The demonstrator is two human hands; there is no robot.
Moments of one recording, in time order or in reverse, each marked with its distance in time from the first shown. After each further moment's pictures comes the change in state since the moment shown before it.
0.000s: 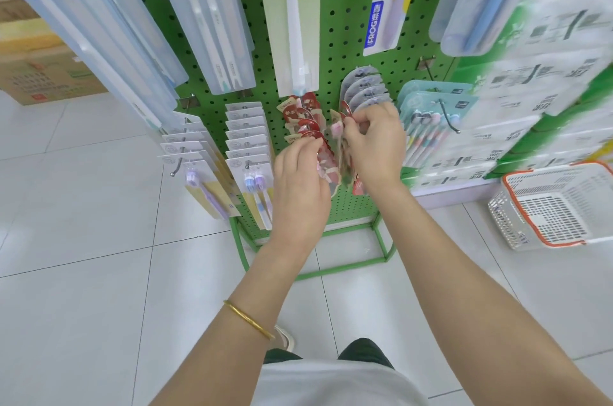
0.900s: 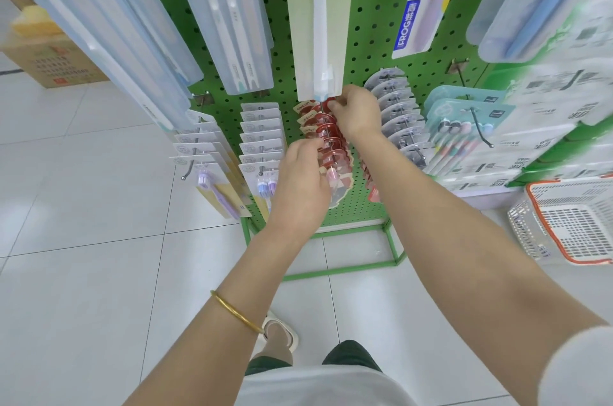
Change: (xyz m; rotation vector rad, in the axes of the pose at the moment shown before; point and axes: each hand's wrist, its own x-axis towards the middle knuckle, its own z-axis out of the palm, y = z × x) left_hand 0.029 -0.013 -0.012 -0.007 -0.200 -0.182; right_hand 0.071 -0.014 0.068 -0.077 -0.359 -0.016
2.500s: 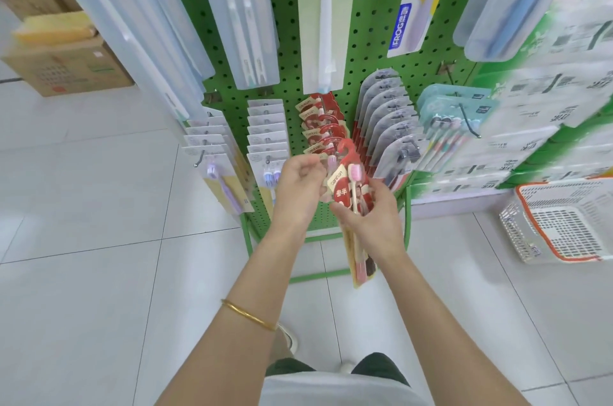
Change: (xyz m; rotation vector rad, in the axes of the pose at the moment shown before) left_hand -0.030 0.005 -0.007 -0.739 0.035 -0.418; right_hand -0.180 0.050 0.010 0.368 -0.001 0.255
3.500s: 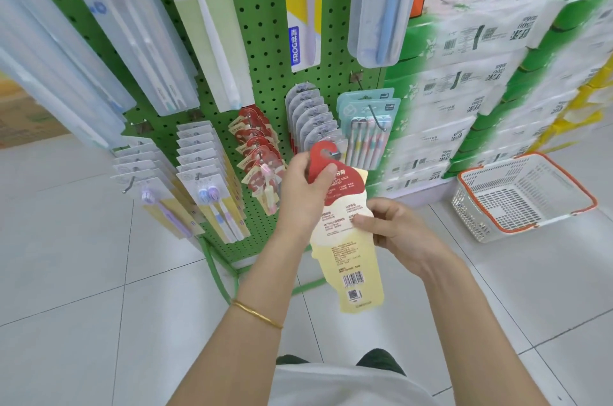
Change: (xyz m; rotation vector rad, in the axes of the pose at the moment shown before) left_hand -0.041 0.001 0.089 0.064 -0.205 0.211; right_hand -0.033 0.025 -0.137 0.597 -0.371 0.133
